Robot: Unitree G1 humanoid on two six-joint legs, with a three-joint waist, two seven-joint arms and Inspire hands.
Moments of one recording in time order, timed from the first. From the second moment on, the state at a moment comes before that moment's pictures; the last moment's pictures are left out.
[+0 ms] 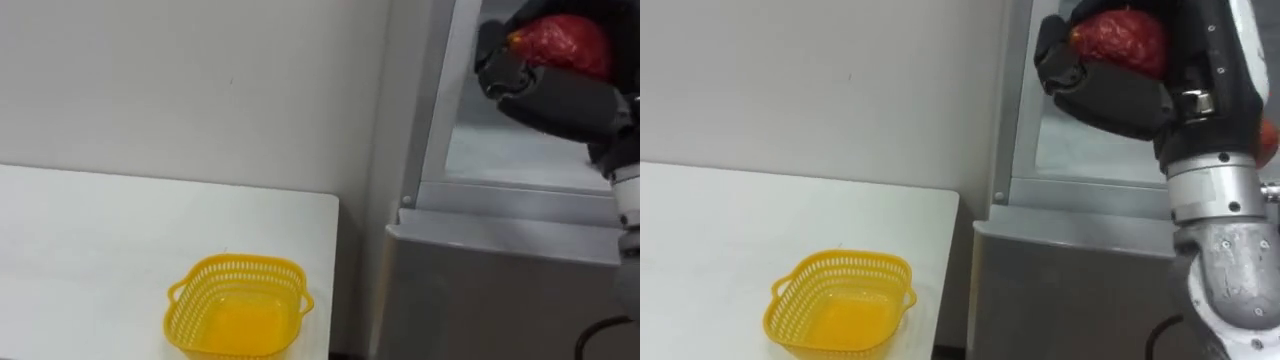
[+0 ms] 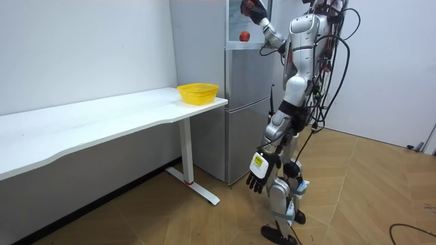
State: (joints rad) left arm 0.25 0.25 0.00 1.05 0.42 0.08 -0.12; right arm -0.48 -0.49 -0.03 -0.36 0.18 -0.06 -0.28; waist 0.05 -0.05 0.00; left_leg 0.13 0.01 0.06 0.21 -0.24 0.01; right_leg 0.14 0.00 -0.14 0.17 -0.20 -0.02
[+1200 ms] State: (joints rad) left arm 0.19 0.26 -0.08 1.10 0.42 0.06 -0.16; right arm -0.41 -0.39 0.22 -0.17 -0.25 -0.11 -0.01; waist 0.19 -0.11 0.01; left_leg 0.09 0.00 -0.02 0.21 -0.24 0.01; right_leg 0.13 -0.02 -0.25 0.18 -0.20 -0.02
